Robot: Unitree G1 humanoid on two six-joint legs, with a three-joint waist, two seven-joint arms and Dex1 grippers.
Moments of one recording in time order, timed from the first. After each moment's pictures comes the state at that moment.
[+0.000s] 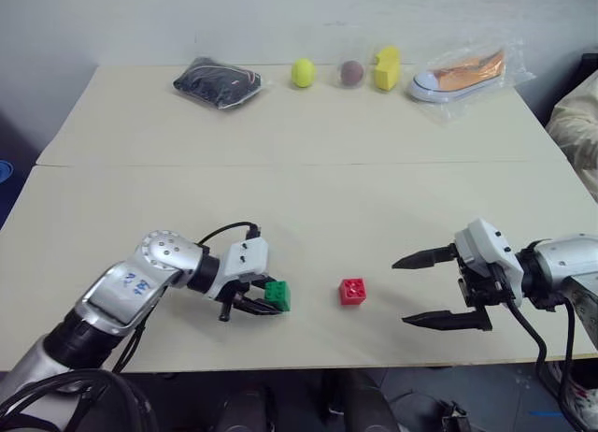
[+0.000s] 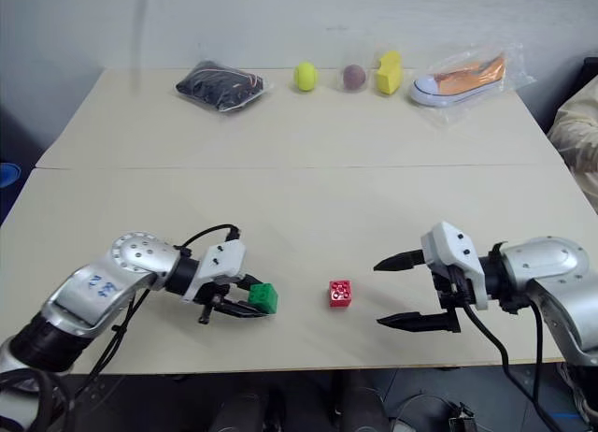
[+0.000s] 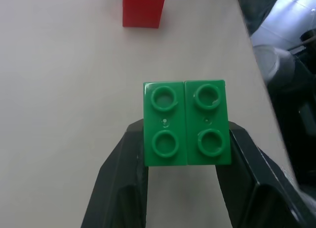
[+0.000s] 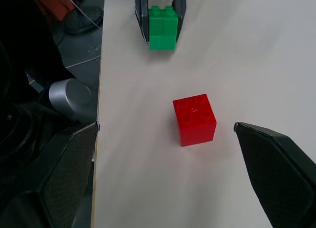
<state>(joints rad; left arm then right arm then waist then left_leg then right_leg) -0.49 0.82 -0.38 -0.29 -0.31 0.60 -1.12 -0.17 -1.00 -0.13 -0.37 0.60 0.52 1.37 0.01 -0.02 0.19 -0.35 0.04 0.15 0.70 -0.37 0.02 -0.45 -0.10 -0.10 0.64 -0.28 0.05</state>
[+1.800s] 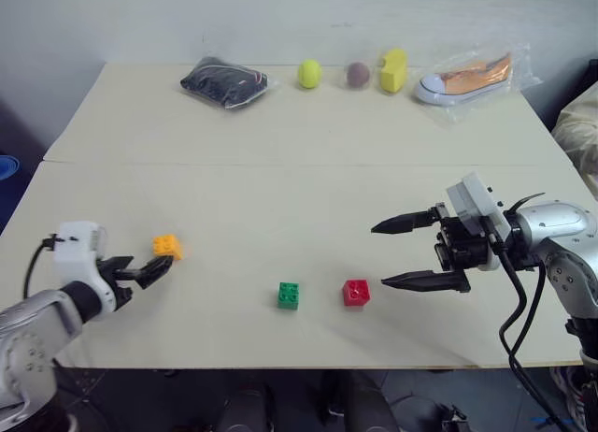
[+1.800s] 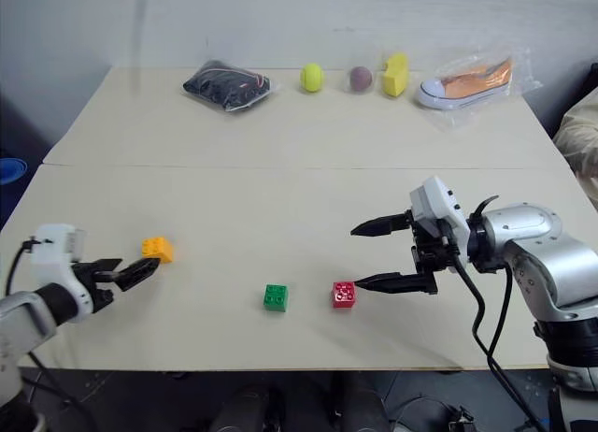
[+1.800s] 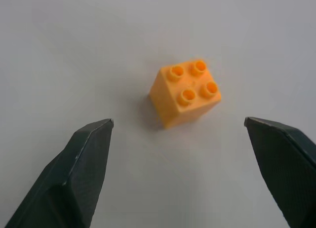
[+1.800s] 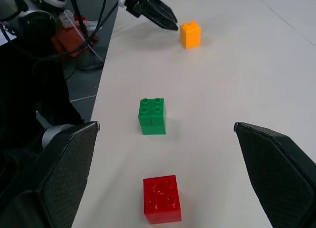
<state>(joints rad) -0.19 0.46 0.67 -0.65 -0.41 1.56 -0.35 -0.44 -0.90 -0.03 -0.24 0.68 0.56 1.36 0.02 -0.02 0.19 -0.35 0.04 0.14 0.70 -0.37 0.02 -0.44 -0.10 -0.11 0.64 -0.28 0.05</state>
